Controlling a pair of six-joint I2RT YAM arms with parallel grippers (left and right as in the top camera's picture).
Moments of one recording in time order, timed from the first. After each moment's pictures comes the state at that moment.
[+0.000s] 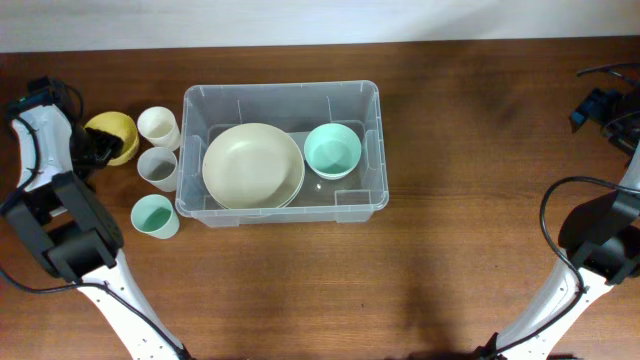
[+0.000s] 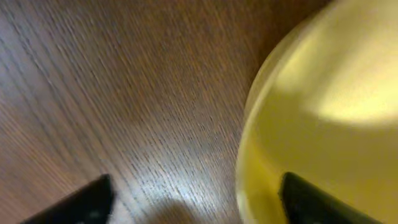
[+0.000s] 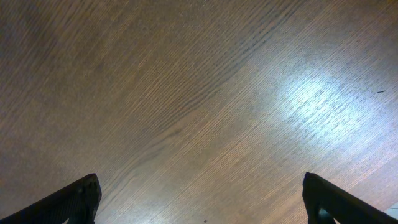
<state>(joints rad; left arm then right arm) 0.45 2.42 2.11 -1.20 -0.05 -0.65 -0.51 2.27 2.46 -1.67 0.09 0.32</state>
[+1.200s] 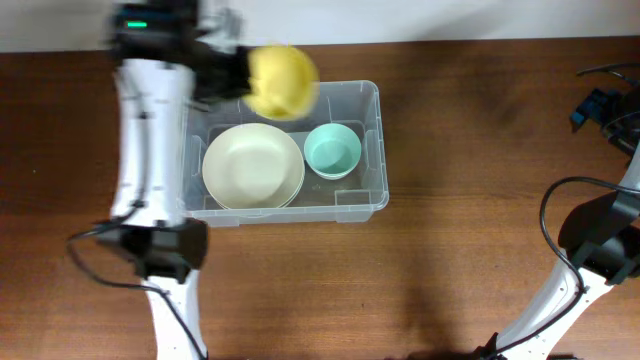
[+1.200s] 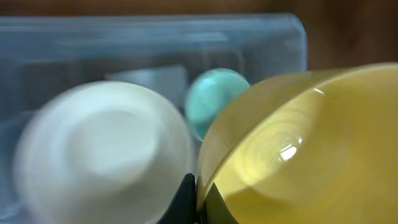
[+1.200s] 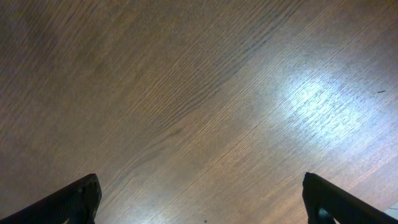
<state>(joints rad) -0.21 2.25 2.68 -1.62 0.32 -0.21 -0.51 2.27 2.46 -1.67 0.09 0.32</state>
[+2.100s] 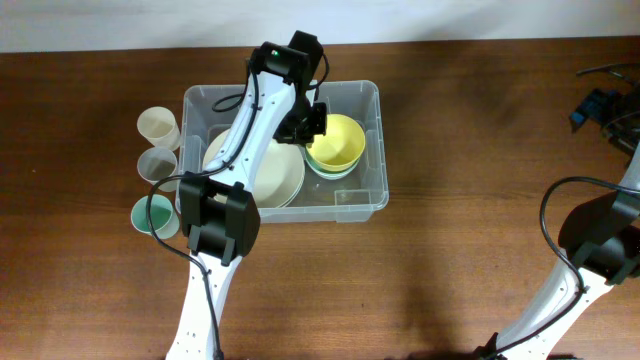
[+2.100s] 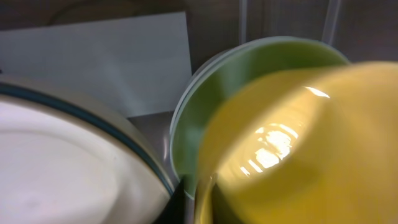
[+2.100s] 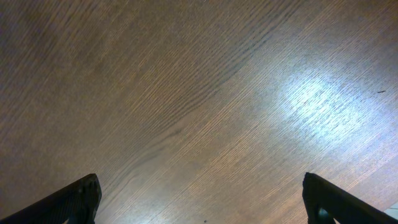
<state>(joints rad) -0.39 2.51 2.51 -1.49 0.16 -0.34 -0.51 2.27 2.46 -1.67 0.09 0.32</state>
